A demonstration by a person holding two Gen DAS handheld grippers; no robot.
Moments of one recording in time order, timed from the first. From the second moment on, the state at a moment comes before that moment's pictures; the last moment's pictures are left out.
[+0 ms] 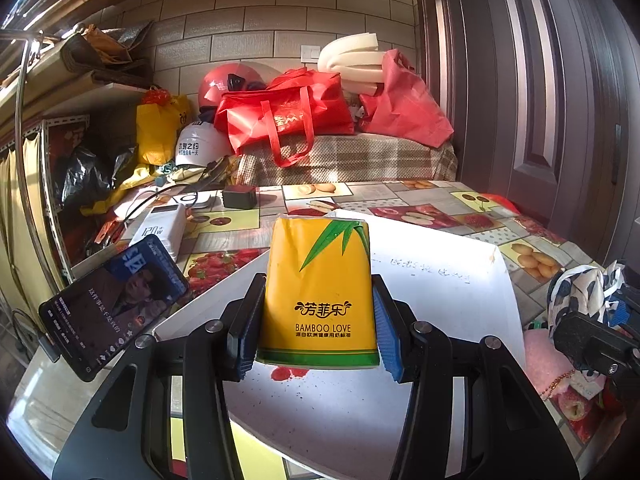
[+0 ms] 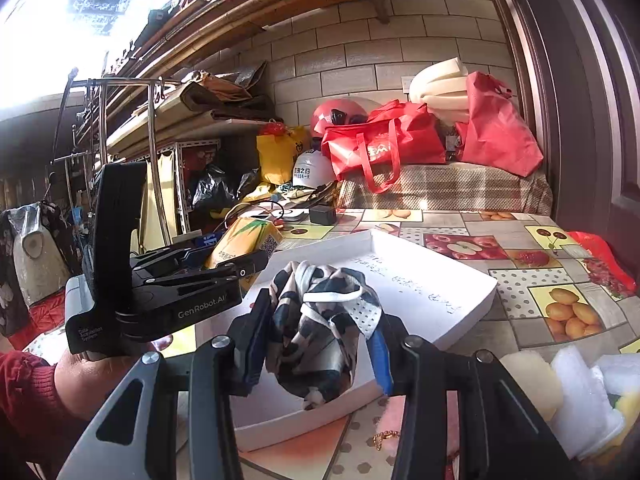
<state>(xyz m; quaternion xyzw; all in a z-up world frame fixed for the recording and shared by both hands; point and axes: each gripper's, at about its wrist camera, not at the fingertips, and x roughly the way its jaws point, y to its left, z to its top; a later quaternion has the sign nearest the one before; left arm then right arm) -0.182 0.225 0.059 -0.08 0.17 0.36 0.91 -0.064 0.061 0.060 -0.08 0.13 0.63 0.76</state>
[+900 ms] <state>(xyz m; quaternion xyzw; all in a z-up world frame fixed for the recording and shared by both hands) -0.165 0.259 0.048 -0.14 0.23 0.38 0.88 -0.031 0.123 0.050 -0.08 0.23 0.56 0.79</state>
